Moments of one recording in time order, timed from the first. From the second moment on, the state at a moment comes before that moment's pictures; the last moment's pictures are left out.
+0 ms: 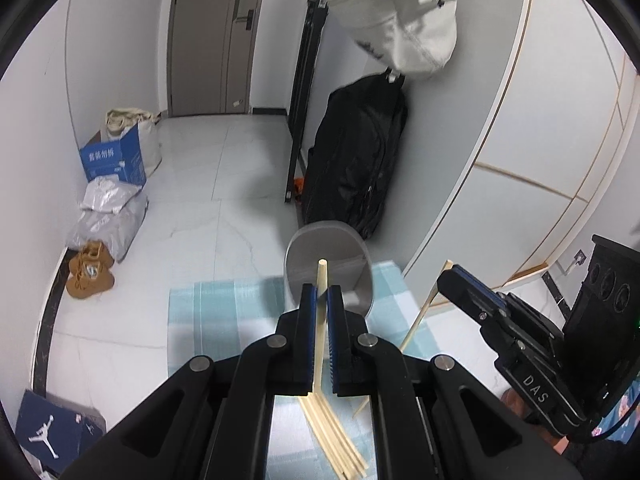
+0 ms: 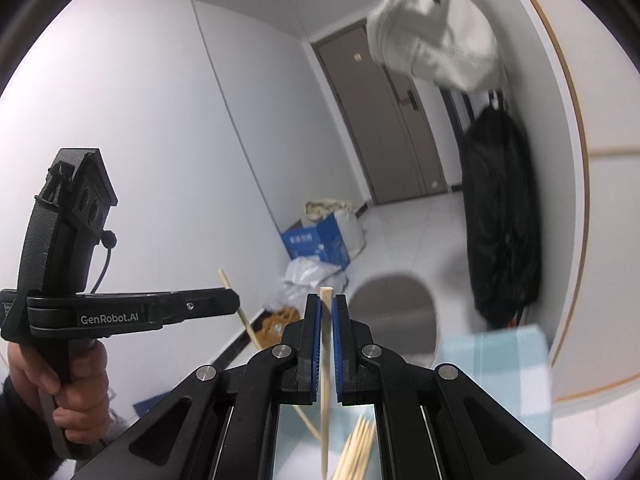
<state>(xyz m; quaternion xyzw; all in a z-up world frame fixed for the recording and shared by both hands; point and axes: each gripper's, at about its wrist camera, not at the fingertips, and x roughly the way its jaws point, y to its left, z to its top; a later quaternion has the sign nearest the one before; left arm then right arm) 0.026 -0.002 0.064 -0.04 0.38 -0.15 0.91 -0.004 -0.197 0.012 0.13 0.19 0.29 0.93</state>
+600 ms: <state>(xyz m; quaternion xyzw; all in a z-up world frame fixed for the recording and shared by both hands) 0.096 -0.012 0.104 -0.05 0.31 -0.13 0.94 0.090 -0.204 0.086 0.10 0.10 0.24 0.96</state>
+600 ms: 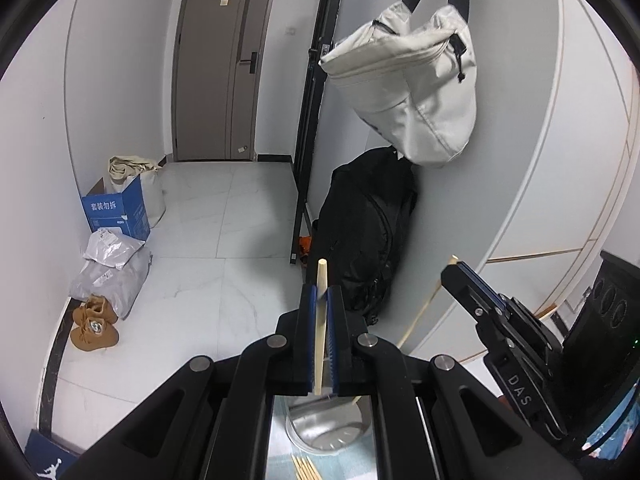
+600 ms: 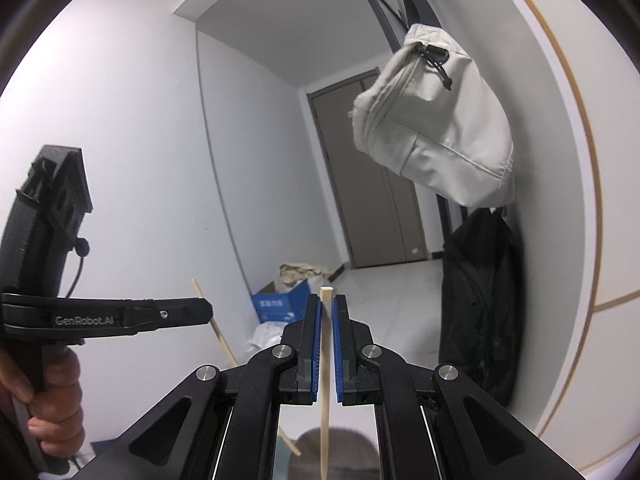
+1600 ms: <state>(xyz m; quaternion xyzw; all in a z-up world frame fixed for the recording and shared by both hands) 0.141 -0.002 0.051 -0.09 0.38 -0.17 0.90 0.131 -0.196 0.012 0.12 0.20 0.30 0.92</state>
